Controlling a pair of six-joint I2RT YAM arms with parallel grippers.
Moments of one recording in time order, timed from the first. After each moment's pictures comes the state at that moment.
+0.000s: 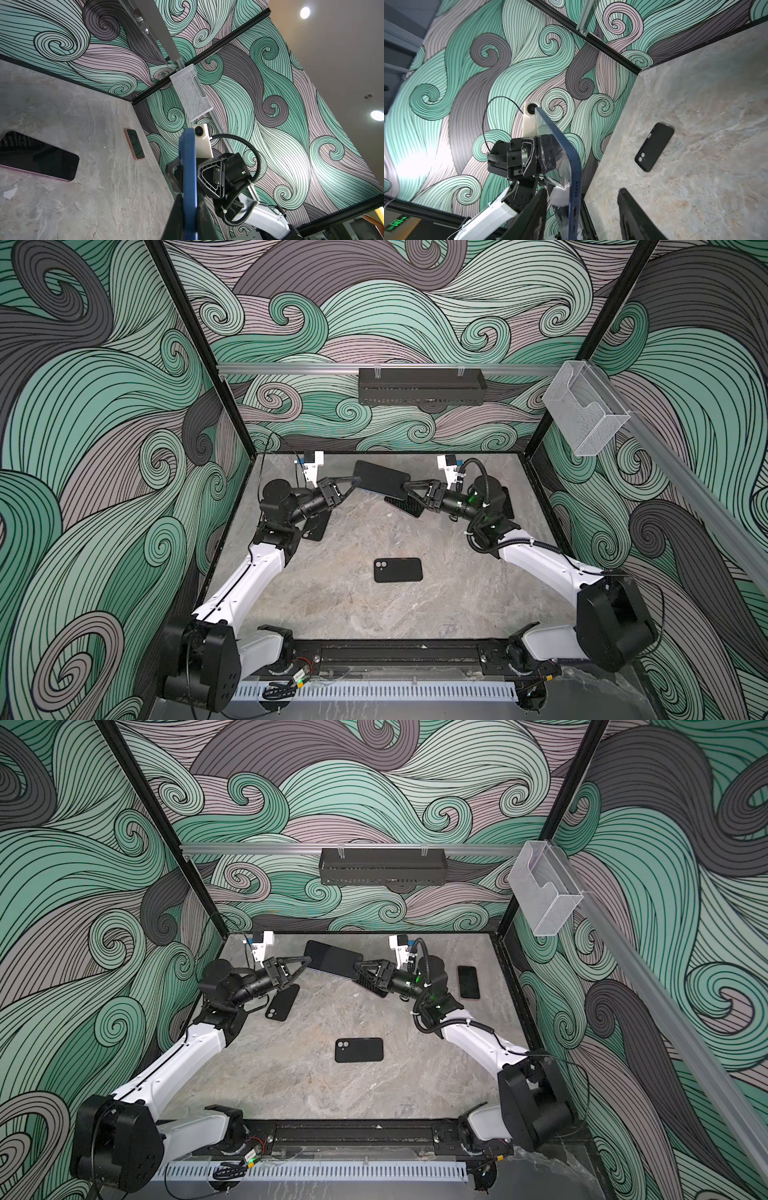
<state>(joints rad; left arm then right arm) -0.18 1.18 0.77 0.56 0.84 -1.14 0.47 1.42 0.87 0.59 -0.69 1.08</state>
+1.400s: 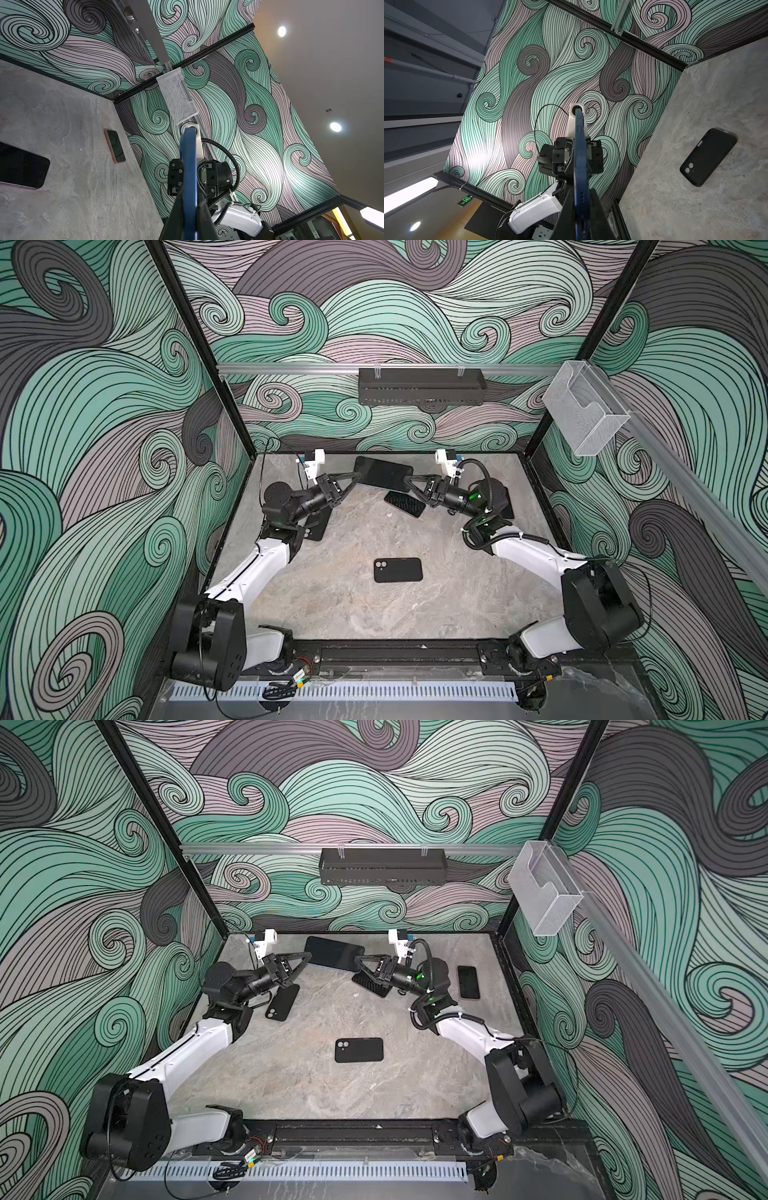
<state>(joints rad) -0.17 1.27 0.75 0.80 0.87 -1.31 0.46 1.49 0.87 0.91 -0.77 1.32</state>
